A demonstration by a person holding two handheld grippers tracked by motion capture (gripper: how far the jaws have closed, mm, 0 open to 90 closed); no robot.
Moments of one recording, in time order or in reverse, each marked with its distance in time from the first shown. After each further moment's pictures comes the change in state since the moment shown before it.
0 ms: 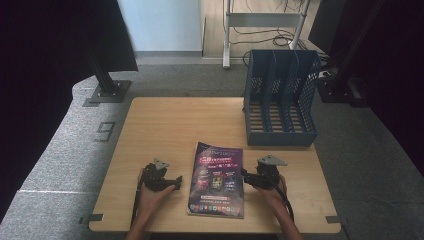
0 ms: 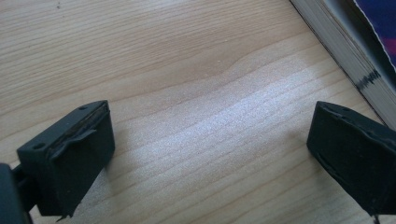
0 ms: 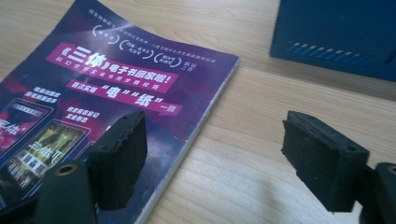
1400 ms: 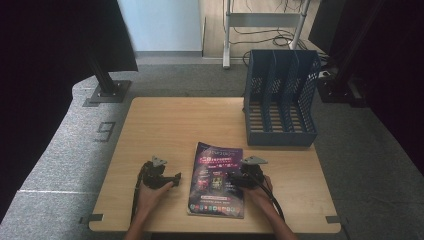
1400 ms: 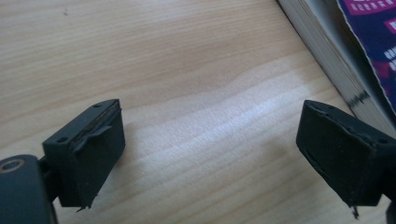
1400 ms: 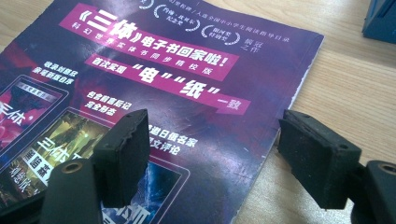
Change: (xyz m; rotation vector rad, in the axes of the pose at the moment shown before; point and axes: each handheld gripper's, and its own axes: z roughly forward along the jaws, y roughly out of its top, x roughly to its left) left arm 0.006 0.007 -0.002 -0.013 -0.022 -0.043; right arm 0.027 -0.006 0.037 0.076 0.046 -0.049
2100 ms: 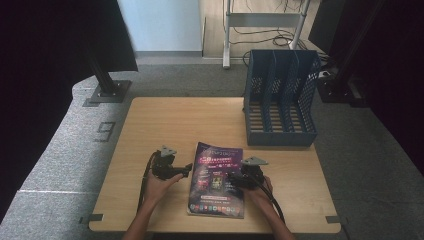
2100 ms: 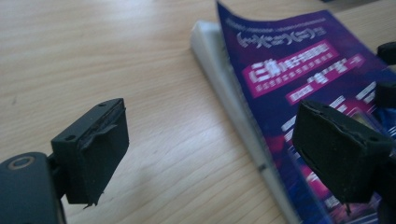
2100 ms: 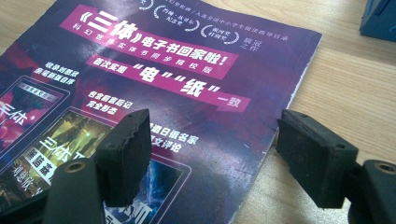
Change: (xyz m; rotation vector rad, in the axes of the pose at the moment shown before) left arm -0.032 0.046 -0.010 -0.075 -0.128 0.030; right arm 0.001 -0.001 -0.001 -0.002 -0.004 0.013
